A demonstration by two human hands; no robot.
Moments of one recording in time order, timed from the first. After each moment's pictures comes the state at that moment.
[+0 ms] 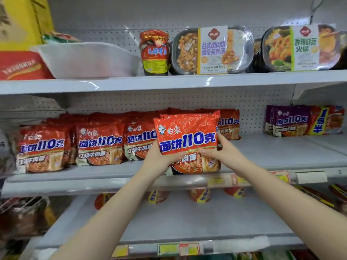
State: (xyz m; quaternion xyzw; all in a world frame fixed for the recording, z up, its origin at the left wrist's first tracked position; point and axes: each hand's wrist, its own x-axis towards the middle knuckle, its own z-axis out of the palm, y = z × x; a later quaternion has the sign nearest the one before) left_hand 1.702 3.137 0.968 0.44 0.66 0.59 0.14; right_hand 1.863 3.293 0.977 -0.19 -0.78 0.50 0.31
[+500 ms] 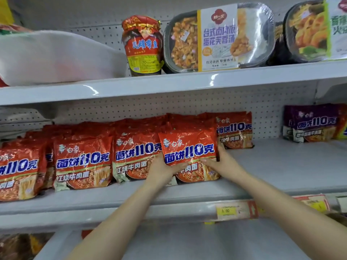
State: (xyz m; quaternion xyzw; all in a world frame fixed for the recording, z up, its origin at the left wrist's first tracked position) left_hand 1.632 3.241 0.937 0.40 0.75 0.51 0.09; right_hand 1.784 3.397 0.938 -0.21 -0.84 0.40 0.32
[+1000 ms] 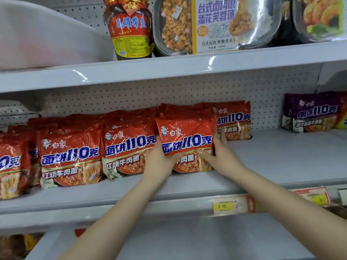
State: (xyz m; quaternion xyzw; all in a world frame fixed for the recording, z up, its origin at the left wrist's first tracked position) left_hand 1.640 3.258 0.939 0.42 0.75 0.51 0.00; right_hand 1.778 3.407 0.929 -0.25 -0.88 0.26 0.32
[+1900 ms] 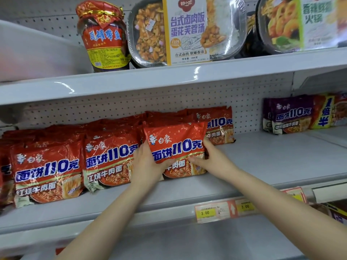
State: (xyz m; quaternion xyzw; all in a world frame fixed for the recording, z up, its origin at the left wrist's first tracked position) left_hand 1.644 3.276 0.942 0.44 0.78 0.45 -0.09; right_hand 1.806 3.414 0.941 -0.23 -0.84 0.38 0.30
